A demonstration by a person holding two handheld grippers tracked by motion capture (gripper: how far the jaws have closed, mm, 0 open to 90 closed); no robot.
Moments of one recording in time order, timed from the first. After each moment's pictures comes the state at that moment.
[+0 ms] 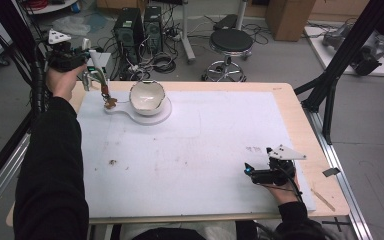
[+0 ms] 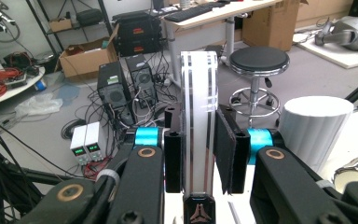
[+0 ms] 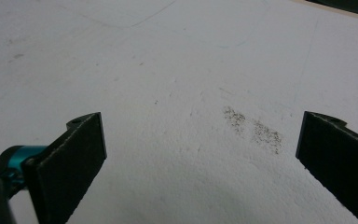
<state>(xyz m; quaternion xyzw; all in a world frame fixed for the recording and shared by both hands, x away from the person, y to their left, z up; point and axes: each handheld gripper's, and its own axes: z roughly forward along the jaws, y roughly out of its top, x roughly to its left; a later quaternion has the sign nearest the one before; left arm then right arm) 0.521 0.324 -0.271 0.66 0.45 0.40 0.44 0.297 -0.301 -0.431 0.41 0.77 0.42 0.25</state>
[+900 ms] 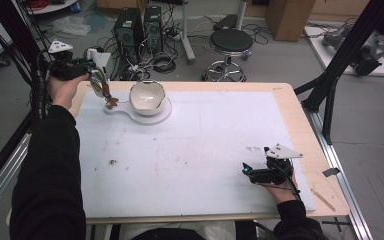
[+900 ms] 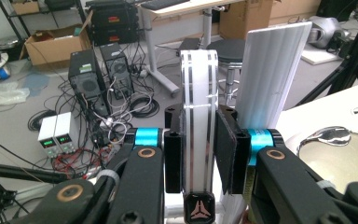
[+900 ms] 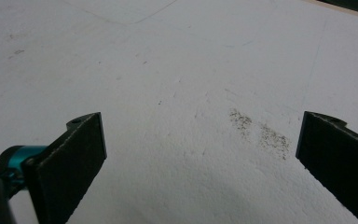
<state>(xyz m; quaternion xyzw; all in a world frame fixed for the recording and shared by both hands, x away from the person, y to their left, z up) 0.511 0.327 -0.292 0.67 0.45 0.35 0.47 0.301 -0.296 -0.433 0.40 0.78 0.42 0.25</state>
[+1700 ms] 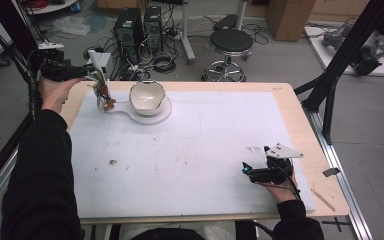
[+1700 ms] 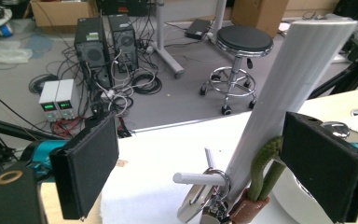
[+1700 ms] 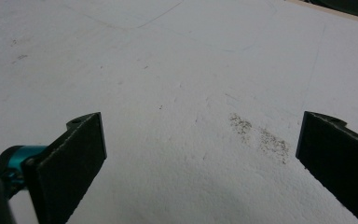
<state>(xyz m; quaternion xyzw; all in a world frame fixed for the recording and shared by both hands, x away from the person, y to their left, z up) 0.499 0.340 -0.284 0.66 0.51 0.32 0.45 0.301 -0.296 -0.431 0.40 0.78 0.42 0.25</state>
